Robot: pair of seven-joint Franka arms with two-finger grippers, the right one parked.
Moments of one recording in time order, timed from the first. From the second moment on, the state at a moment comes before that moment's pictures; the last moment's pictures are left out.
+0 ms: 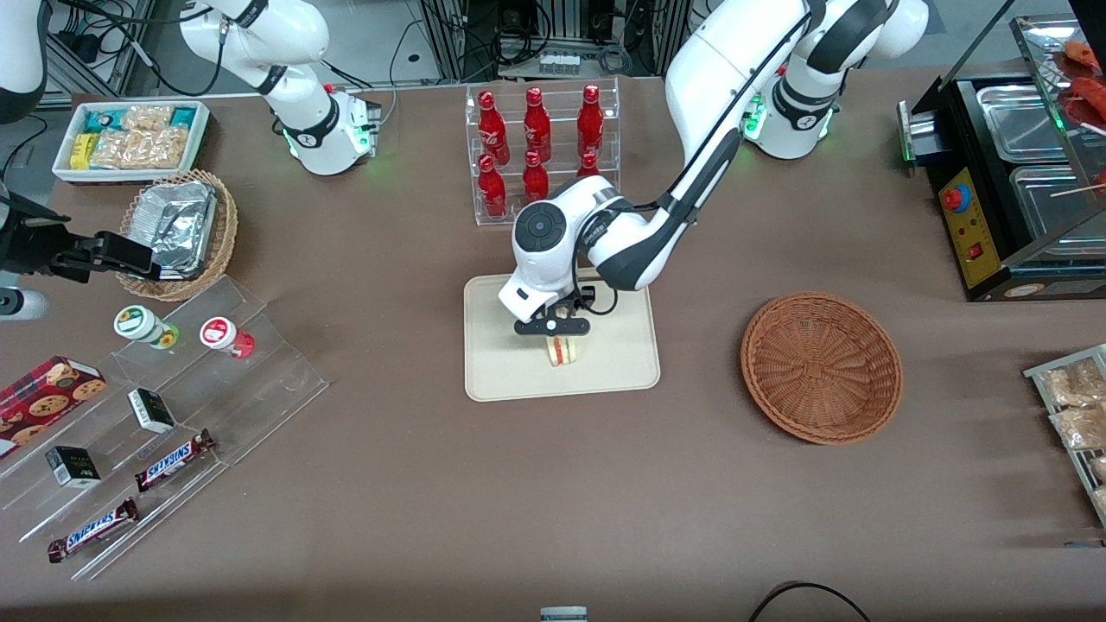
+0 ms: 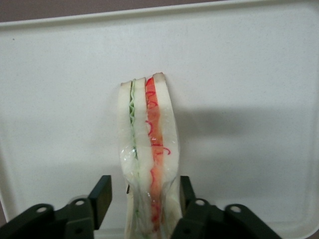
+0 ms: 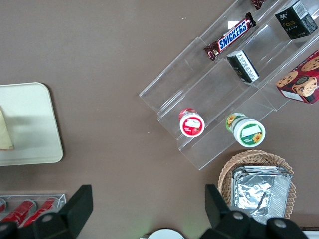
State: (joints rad) arm -0.68 0.72 -0.22 -1.51 0.14 2.15 -0.91
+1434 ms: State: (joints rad) arm -0.14 0.07 -0.19 -1.49 0.06 1.41 -0.36
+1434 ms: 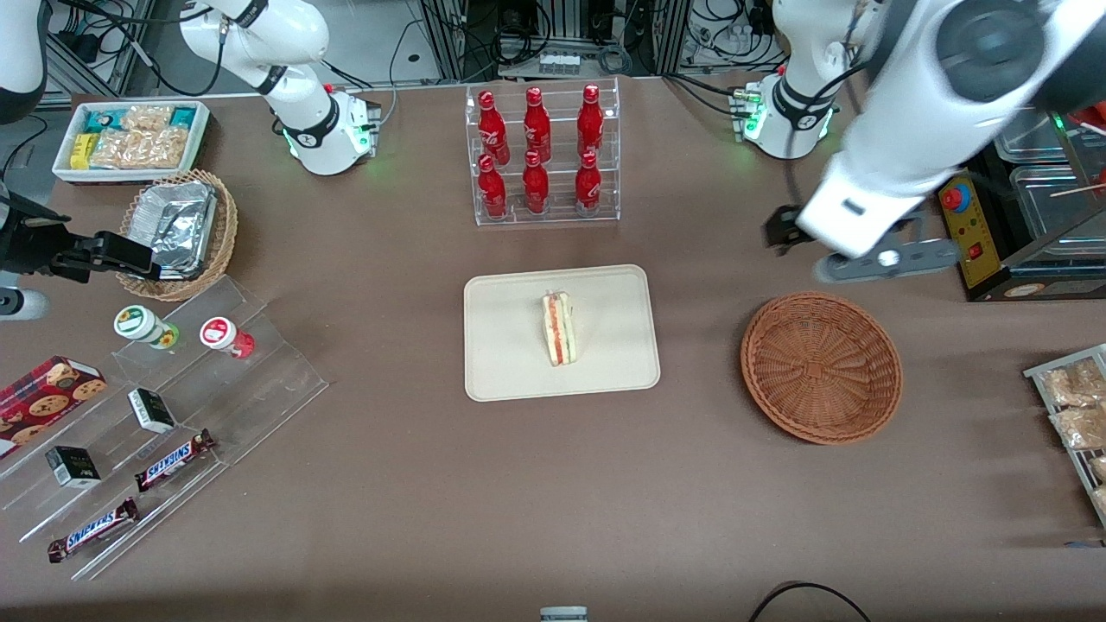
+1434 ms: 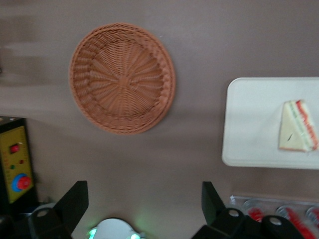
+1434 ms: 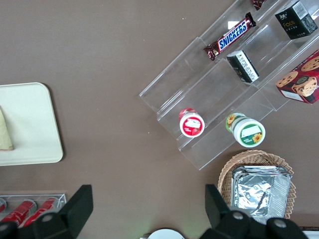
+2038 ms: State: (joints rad) arm 0.08 -0.08 -0.19 -1.65 0.02 1.45 -0.09
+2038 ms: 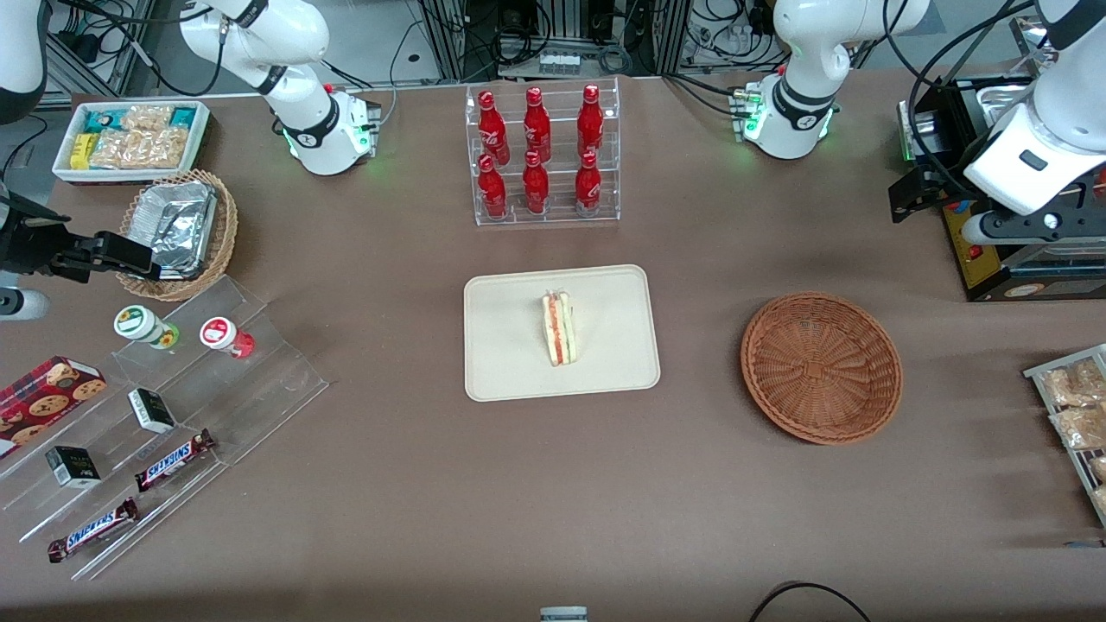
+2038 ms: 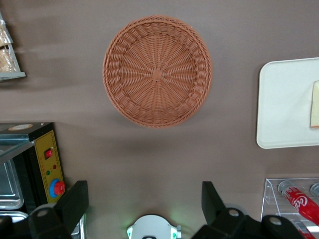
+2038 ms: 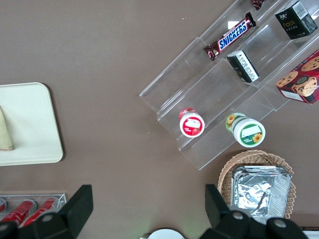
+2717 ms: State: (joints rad) arm -0.05 -0.07 -0.06 -1.56 0.00 1.46 -0.01
